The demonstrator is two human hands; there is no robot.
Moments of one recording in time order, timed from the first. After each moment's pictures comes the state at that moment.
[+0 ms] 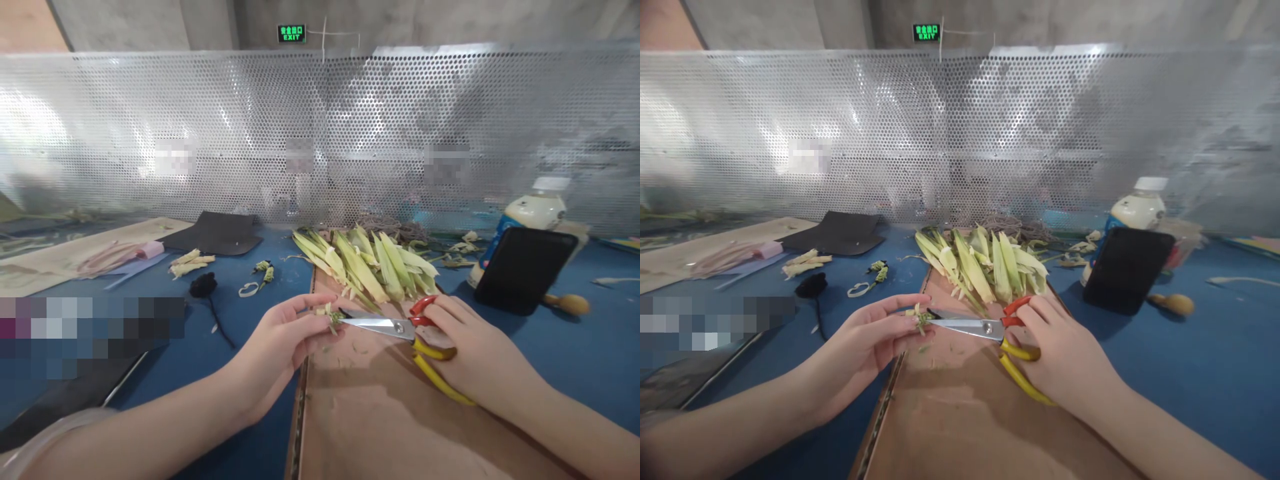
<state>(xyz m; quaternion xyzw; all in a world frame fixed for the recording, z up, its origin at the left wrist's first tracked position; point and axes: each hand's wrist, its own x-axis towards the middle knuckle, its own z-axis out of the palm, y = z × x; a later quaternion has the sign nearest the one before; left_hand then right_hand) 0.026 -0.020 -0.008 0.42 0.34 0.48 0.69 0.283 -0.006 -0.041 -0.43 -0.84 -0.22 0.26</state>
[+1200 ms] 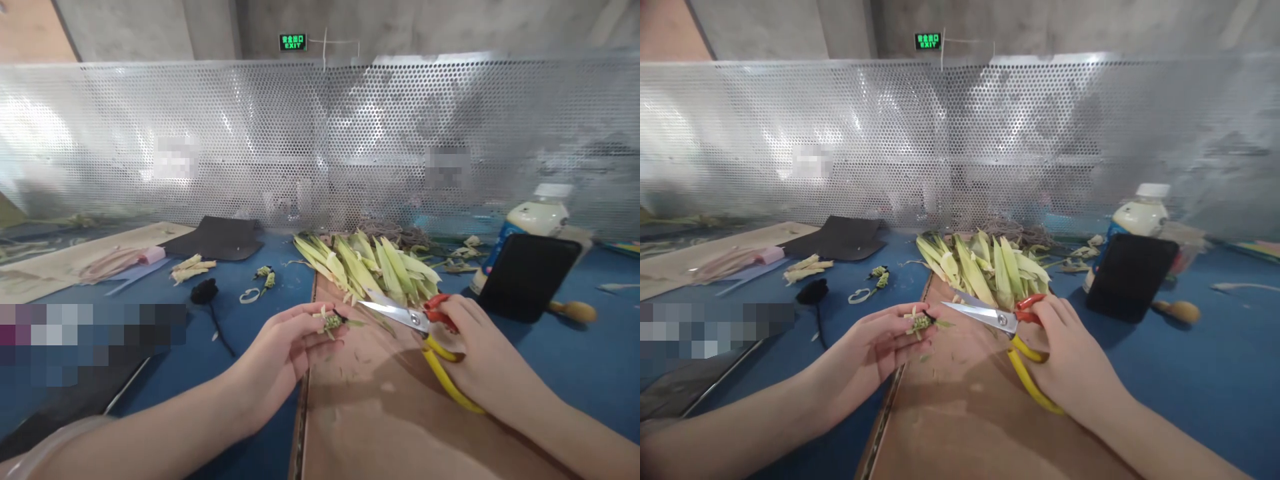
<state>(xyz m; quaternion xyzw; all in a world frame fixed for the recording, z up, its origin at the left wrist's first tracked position) 0.024 -0.014 -0.009 0.35 0.35 0.48 0.72 0.291 0.002 -0.046 -0.48 -0.80 -0.19 0.32</state>
